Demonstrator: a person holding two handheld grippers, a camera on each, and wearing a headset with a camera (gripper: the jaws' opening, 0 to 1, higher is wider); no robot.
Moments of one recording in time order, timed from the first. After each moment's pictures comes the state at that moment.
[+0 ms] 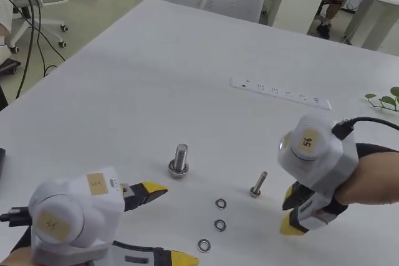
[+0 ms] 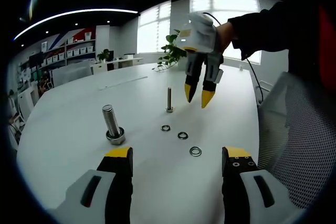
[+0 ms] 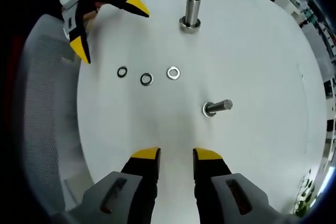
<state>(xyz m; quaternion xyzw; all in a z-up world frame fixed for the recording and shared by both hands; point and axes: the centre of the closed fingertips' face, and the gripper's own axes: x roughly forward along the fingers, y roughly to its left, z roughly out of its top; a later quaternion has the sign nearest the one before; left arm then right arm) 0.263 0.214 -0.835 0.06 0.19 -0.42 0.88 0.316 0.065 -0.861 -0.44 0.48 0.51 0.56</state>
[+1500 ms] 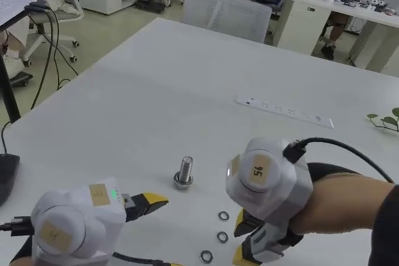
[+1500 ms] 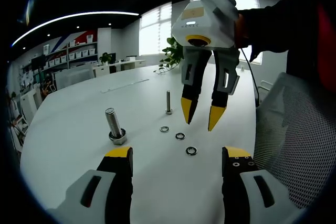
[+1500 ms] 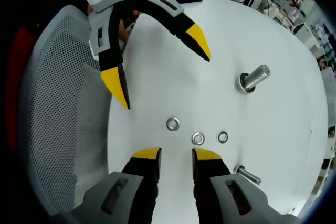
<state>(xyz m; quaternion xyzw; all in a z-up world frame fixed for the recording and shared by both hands) 0.256 0.216 -0.824 0.07 0.18 -0.41 0.89 0.262 0.152 -0.847 -0.46 0.41 0.59 0.52</state>
